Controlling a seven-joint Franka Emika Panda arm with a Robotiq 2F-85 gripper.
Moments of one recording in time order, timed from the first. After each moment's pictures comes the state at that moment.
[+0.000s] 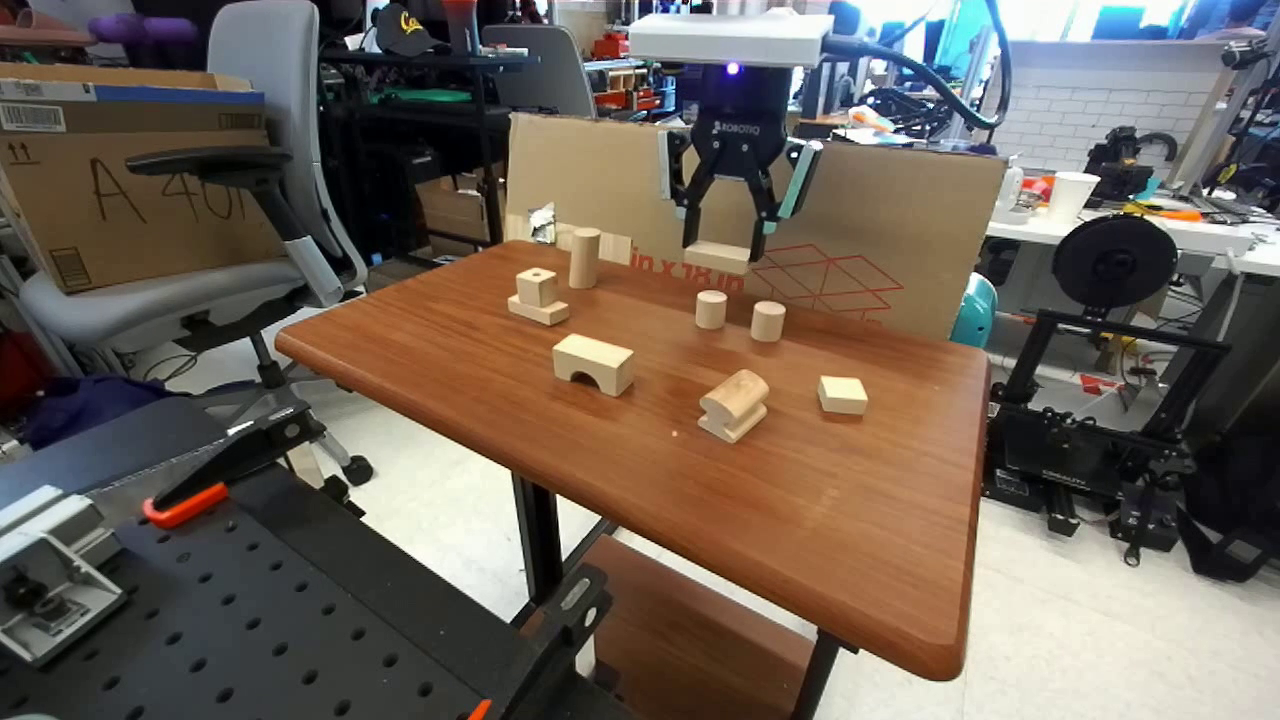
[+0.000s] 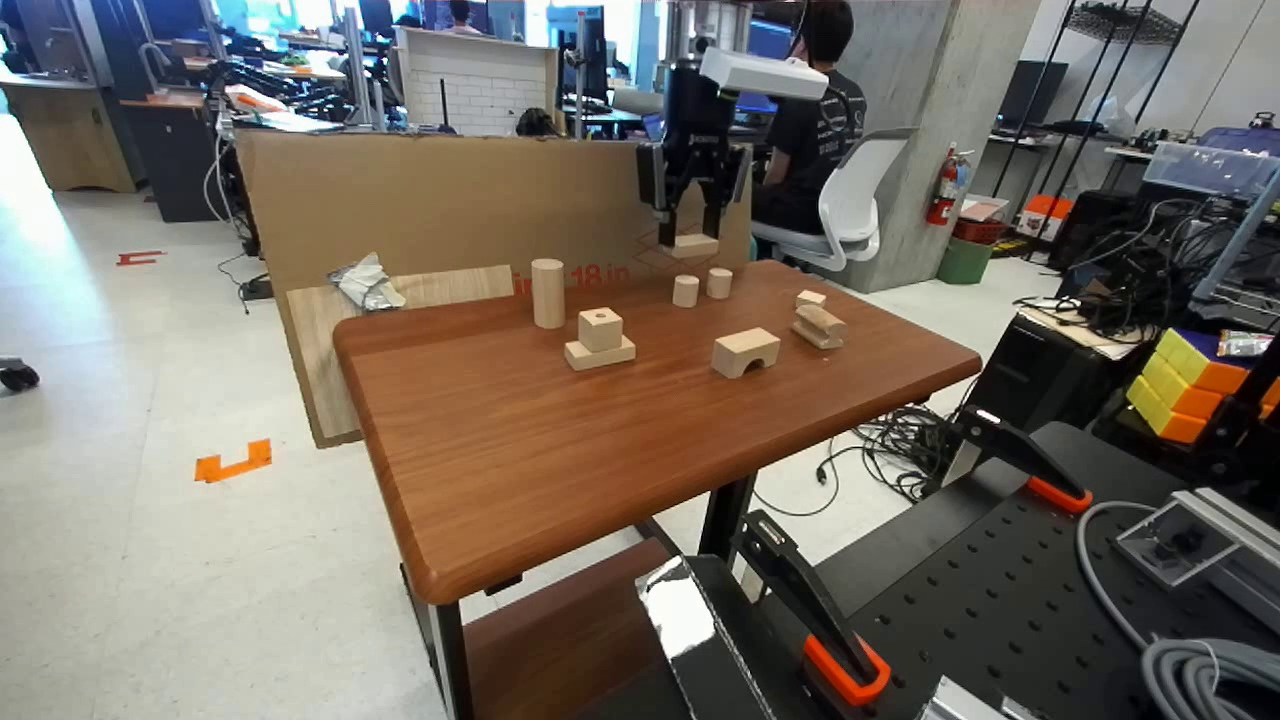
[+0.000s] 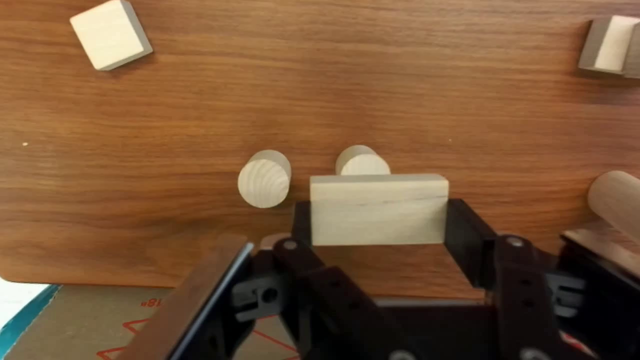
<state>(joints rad) -0.04 0.72 0.01 -1.53 -0.04 2.17 -0.12</state>
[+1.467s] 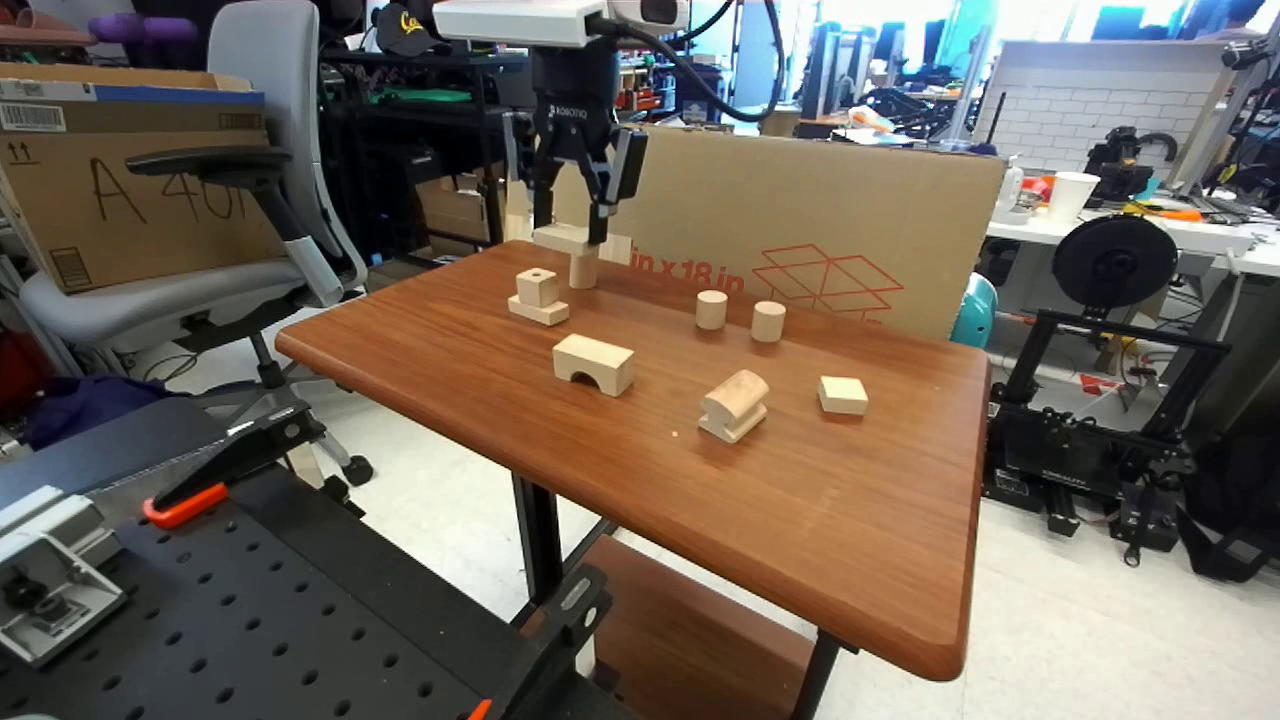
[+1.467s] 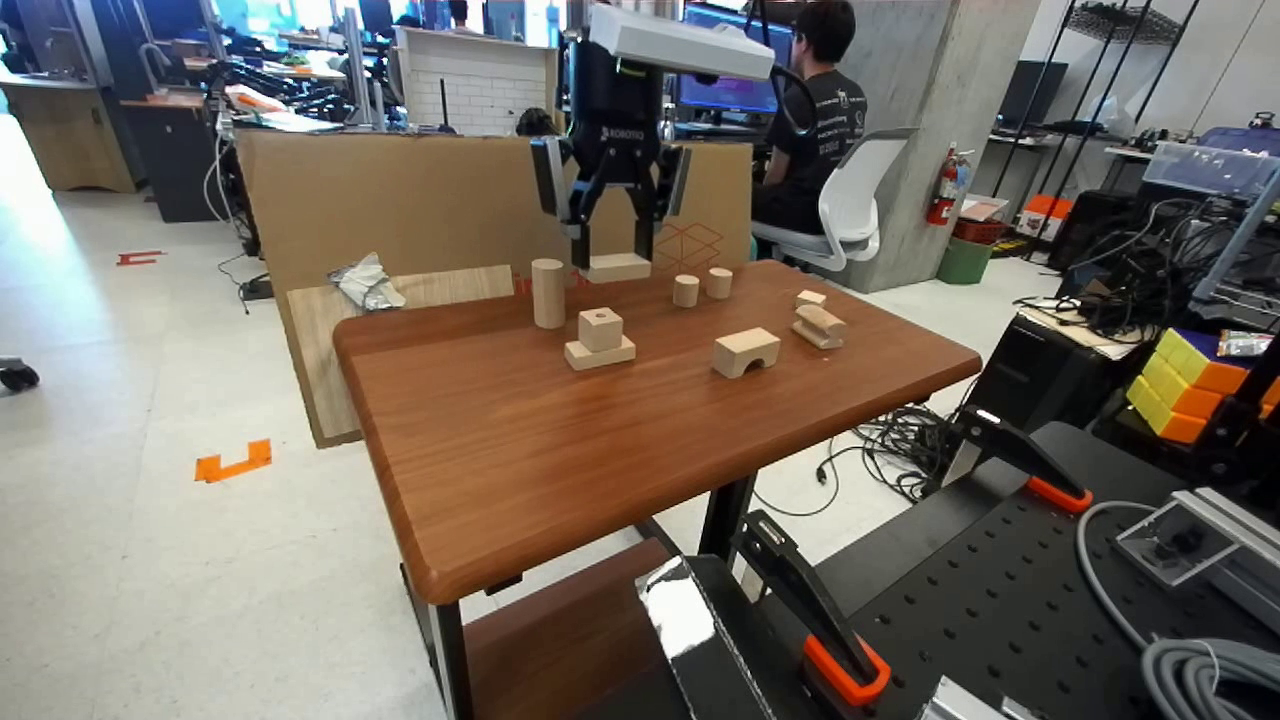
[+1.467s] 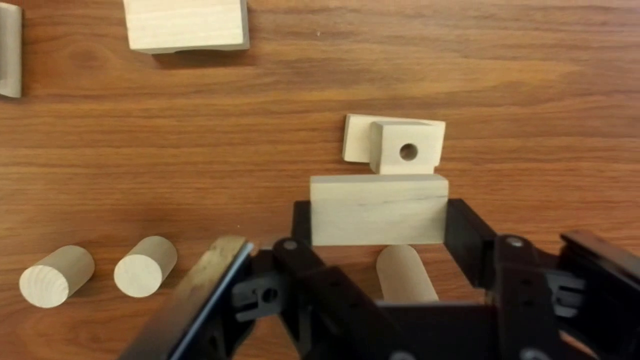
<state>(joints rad) 0.11 0.57 0.05 -1.78 -0.01 2.24 0.11</state>
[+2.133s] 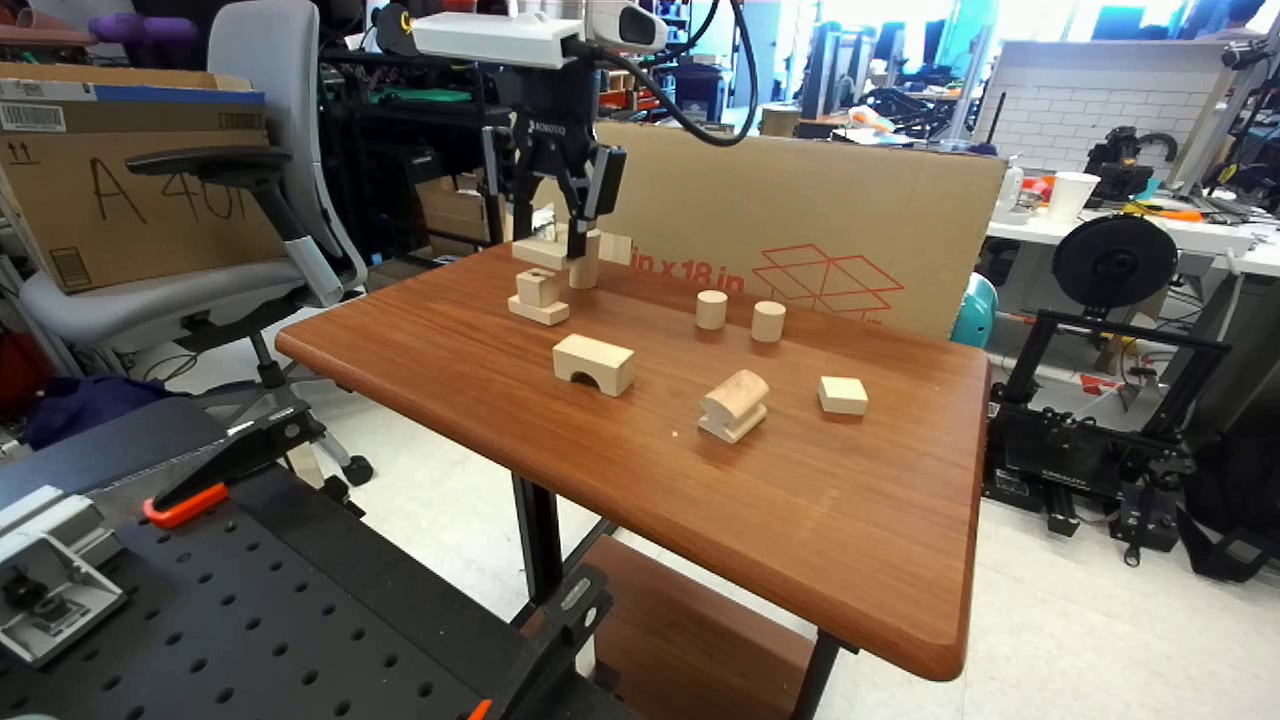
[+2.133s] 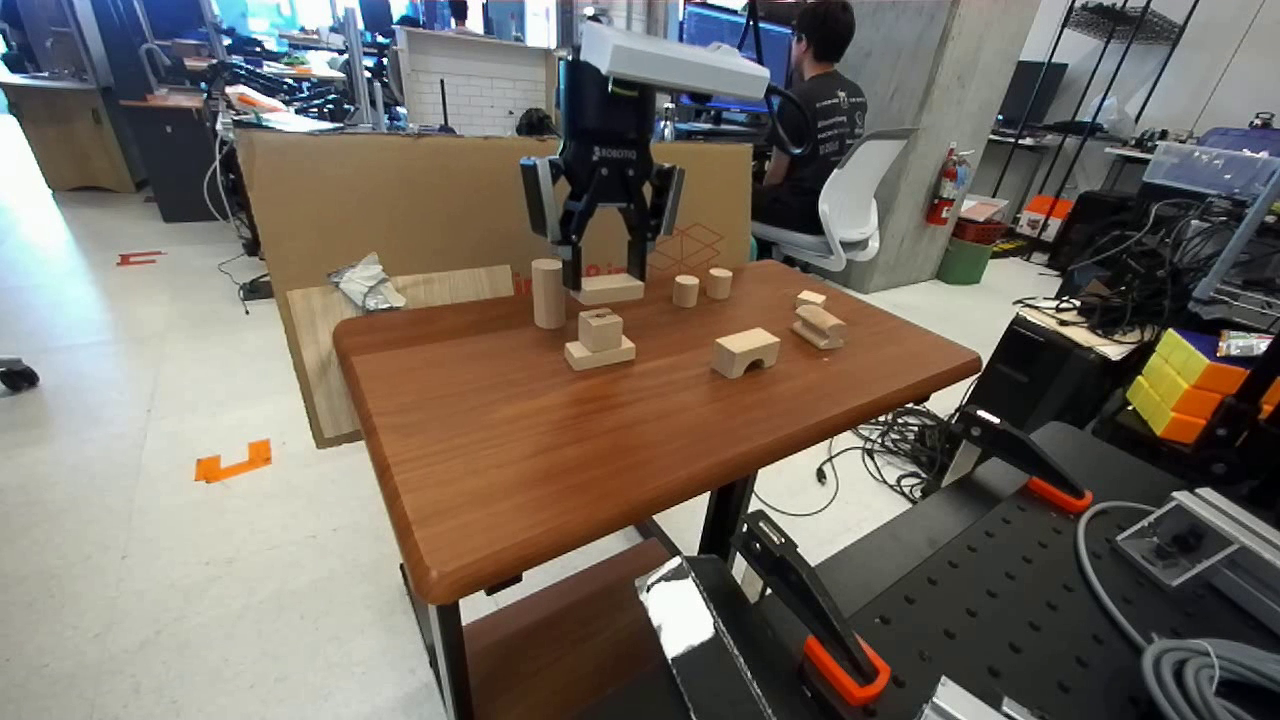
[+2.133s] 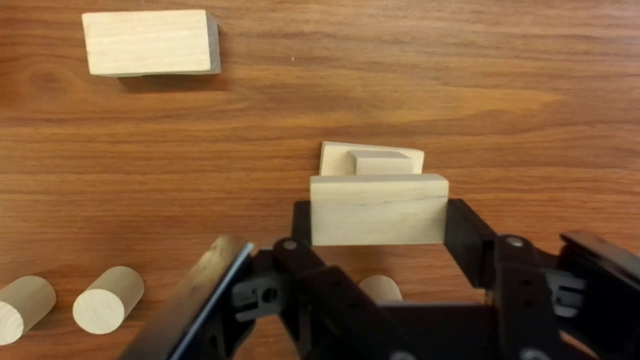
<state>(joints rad) 0.11 0.57 0.07 -1.82 0.00 2.26 0.11</state>
